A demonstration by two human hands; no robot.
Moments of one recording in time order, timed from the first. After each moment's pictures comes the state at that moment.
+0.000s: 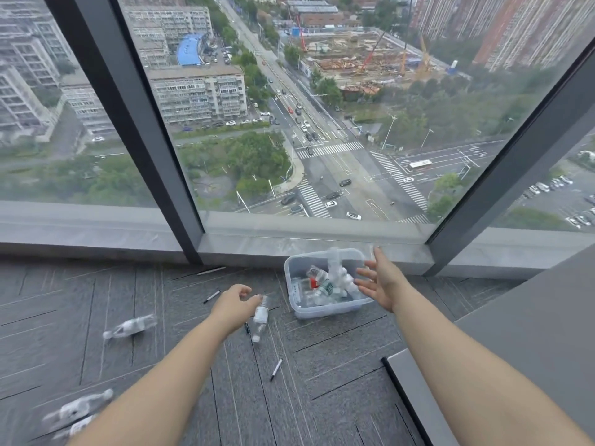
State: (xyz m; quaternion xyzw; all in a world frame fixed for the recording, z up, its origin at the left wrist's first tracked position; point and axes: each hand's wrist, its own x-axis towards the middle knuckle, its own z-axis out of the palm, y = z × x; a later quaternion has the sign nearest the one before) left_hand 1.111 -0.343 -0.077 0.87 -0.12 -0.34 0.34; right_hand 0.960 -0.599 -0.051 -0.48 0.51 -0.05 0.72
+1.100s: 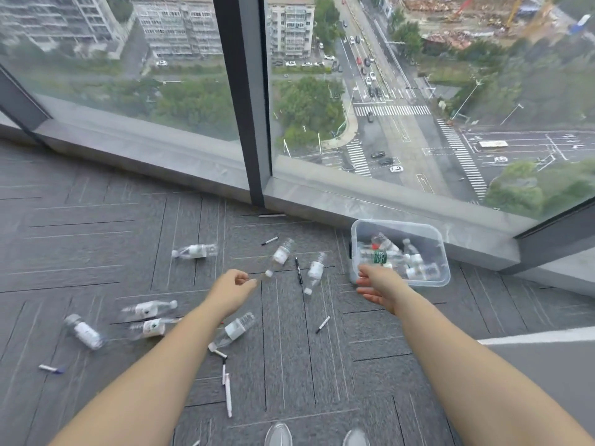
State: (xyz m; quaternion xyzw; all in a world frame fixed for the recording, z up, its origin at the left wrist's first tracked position) left_hand 1.177 -0.167 -0.154 0.88 0.02 -0.34 0.34; right_hand 1.073 -0.443 -0.162 -0.60 0.51 0.17 0.59
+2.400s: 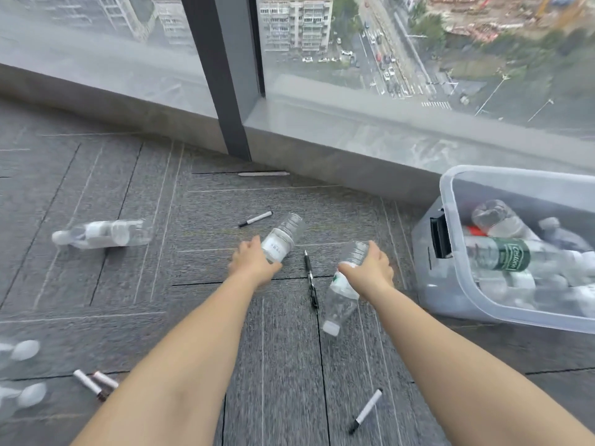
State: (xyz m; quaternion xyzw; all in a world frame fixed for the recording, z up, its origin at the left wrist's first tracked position) left_hand 1.374 -0.325 -0.732 0.95 -0.03 -0.29 0.14; right_hand 1.265 -0.511 -0.717 -0.81 0.44 0.16 0.36
